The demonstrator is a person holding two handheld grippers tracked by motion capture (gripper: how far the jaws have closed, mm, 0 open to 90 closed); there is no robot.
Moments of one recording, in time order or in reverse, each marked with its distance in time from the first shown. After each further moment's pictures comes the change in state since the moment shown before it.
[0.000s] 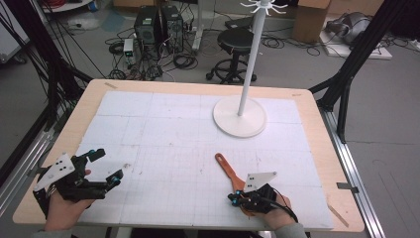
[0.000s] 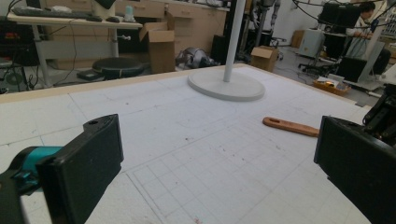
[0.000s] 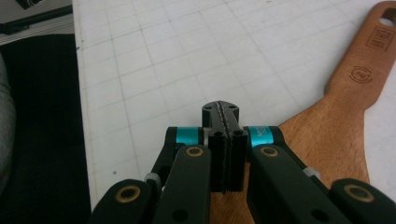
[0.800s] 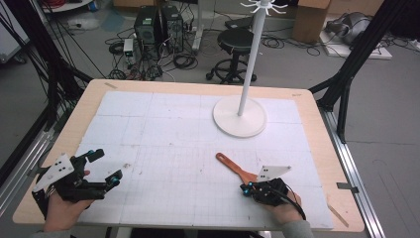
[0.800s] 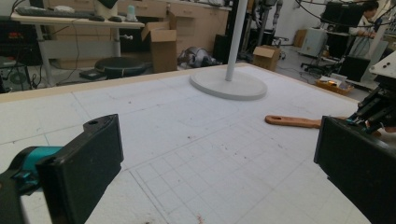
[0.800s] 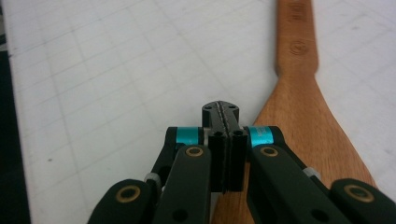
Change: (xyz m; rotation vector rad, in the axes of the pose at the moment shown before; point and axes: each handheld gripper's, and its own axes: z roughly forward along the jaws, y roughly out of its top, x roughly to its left) left arm 0.001 0.000 -0.003 -0.002 0.010 -0.002; right arm -0.025 -0.016 -0.020 -0.019 -0.137 0.127
